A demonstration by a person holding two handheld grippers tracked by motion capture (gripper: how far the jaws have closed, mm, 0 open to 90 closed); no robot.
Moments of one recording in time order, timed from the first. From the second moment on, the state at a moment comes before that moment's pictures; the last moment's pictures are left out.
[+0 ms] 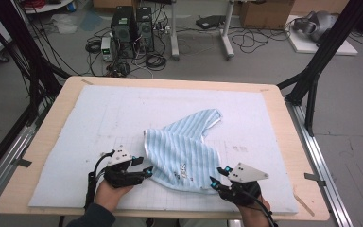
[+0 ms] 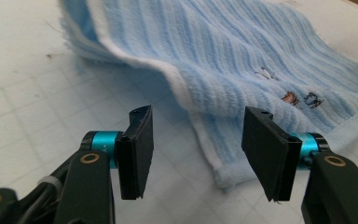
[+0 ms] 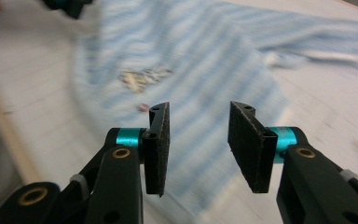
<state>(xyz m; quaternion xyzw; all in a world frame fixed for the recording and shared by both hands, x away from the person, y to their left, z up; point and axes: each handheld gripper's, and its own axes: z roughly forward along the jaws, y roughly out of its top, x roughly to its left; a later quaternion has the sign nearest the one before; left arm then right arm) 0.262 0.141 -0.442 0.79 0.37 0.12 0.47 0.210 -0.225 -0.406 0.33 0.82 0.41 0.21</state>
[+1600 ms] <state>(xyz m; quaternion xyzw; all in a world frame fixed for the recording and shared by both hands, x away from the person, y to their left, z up) 0.198 0.197 -0.441 0.80 0.32 0.05 0.50 0.165 -0.240 -0.422 0.39 0.80 0.43 0.16</state>
